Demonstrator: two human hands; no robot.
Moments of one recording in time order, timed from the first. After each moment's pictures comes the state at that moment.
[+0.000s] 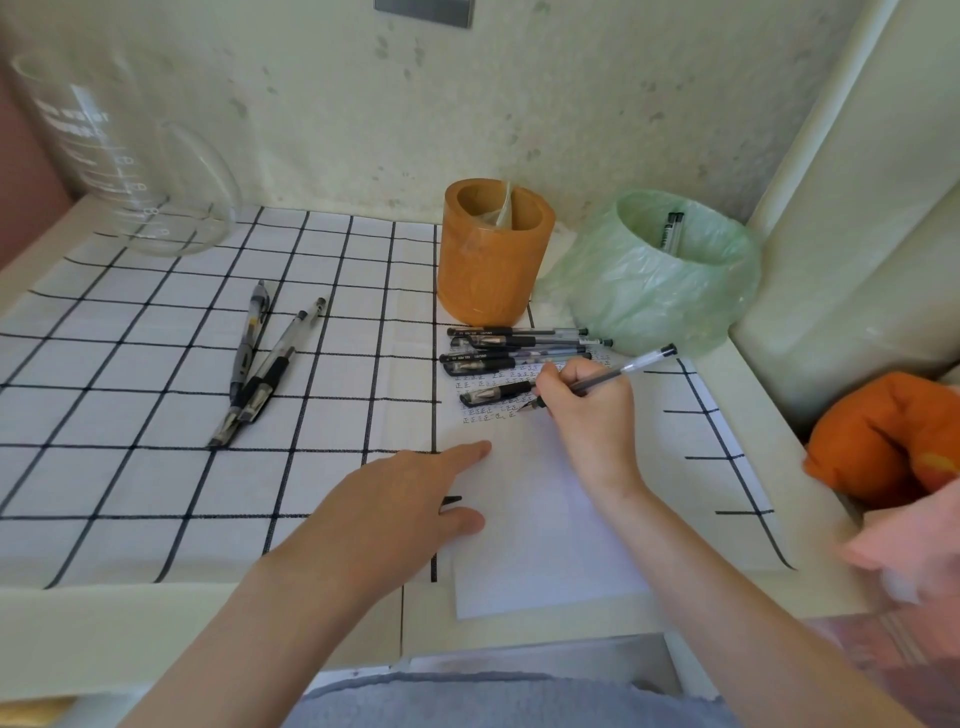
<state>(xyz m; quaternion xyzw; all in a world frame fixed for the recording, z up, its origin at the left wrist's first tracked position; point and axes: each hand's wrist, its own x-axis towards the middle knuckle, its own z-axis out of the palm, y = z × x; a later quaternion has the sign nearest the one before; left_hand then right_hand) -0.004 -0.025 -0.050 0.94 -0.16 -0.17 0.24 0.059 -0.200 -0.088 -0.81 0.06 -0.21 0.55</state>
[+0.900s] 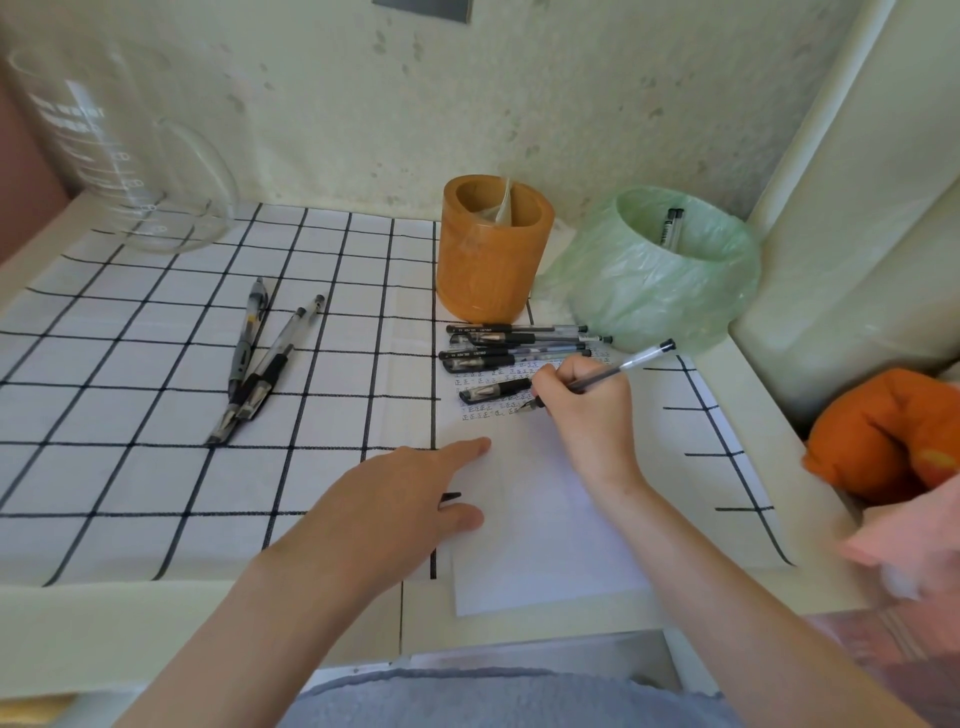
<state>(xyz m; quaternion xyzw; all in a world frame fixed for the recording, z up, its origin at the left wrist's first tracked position) -0.003 -0.026 -0.045 0.94 -0.15 -0.19 0.23 0.057 -0.199 -0.084 -0.81 0.06 -0.19 0.56</state>
